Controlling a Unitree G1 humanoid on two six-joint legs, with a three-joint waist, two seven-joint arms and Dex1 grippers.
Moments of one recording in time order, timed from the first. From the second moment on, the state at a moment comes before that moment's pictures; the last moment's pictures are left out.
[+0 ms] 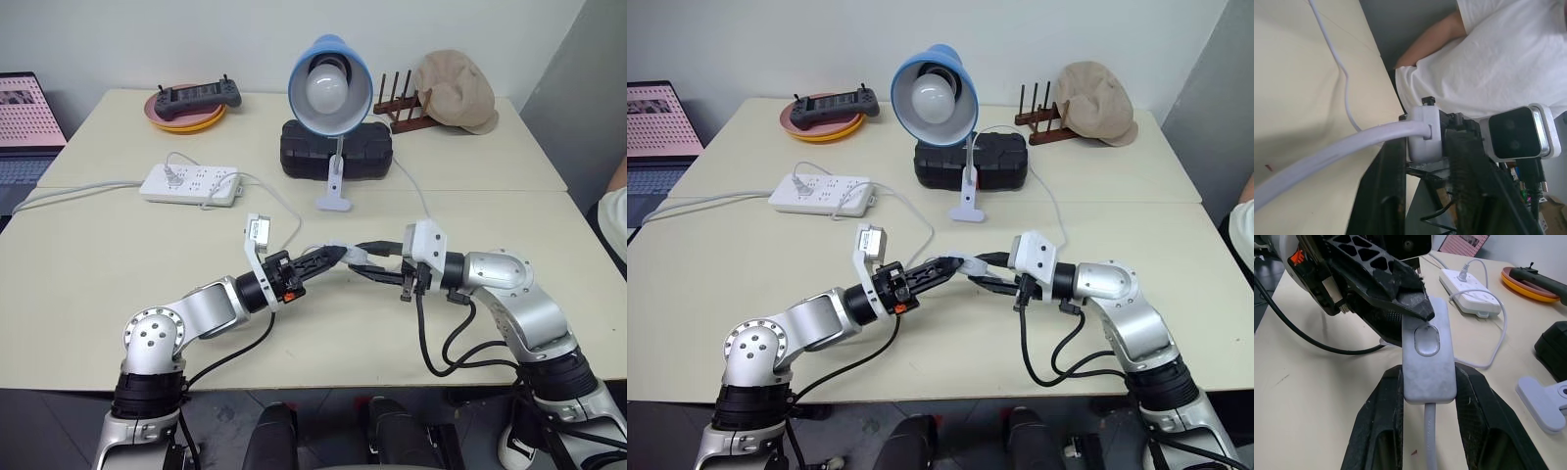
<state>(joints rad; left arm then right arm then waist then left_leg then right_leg) -0.32 0.42 0.09 -0.21 -1.68 1.02 -0.10 -0.43 -0.52 0.20 -0.24 0.26 0.24 0.96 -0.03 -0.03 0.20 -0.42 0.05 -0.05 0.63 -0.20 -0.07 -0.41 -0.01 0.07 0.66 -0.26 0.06</state>
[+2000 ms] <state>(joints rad) -0.19 1.02 0.12 -0.60 -1.00 0.79 -0.51 -0.61 -0.47 0.27 0.34 0.06 0.16 0.95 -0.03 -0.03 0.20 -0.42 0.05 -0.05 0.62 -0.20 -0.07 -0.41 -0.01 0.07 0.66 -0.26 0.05</state>
